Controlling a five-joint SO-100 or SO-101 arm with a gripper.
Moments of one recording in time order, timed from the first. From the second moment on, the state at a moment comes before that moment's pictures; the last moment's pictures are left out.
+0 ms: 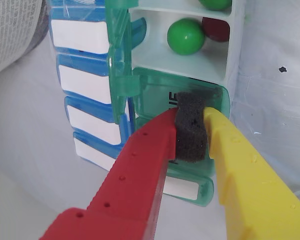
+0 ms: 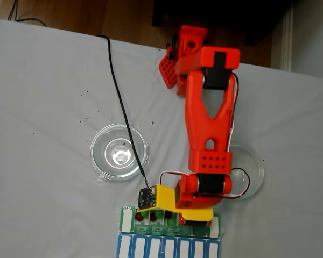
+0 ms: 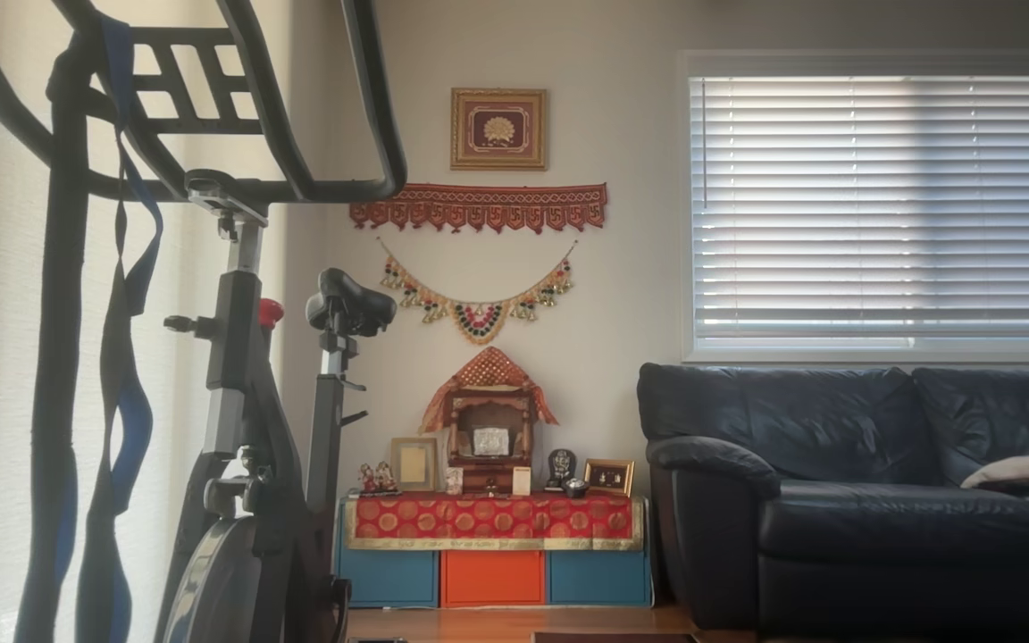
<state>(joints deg) -8.2 90.3 88.0 55.9 4.2</state>
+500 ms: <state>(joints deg) -6.6 96.2 91.7 45.4 6.4</state>
